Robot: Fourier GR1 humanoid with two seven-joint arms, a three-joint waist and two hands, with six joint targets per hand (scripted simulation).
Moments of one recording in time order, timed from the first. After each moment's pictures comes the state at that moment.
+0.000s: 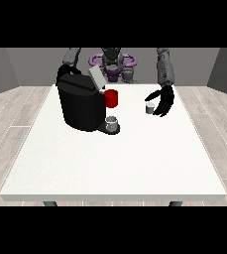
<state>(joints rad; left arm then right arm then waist) -0.57 0.41 0.05 -0.67 -0.44 -0.01 -0.19 -0.21 -0.03 0.00 -1.47 0.03 -0.17 -0.01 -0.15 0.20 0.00</state>
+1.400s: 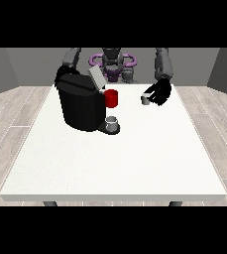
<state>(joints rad) -0.73 0.40 0.02 -0.60 -0.60 0.04 -0.31 -0.21 -0.02 -0.05 -1.37 -0.02 -0.16 -0.04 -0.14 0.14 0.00</state>
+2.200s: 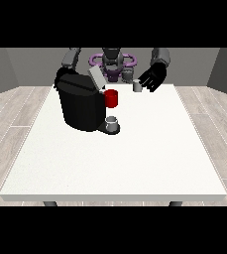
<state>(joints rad) -0.92 0.43 0.05 -0.68 -0.60 -0.12 -0.23 -0.27 -0.02 -0.06 -1.27 -0.03 -0.14 -0.09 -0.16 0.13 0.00</state>
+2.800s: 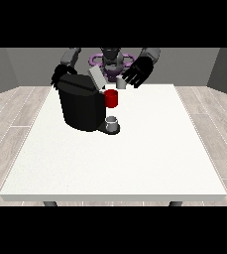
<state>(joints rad) -1.09 0.47 0.12 -0.65 -0.59 -0.13 -0.14 -0.31 -0.01 0.01 -1.35 -0.01 -0.13 -0.06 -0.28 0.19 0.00</state>
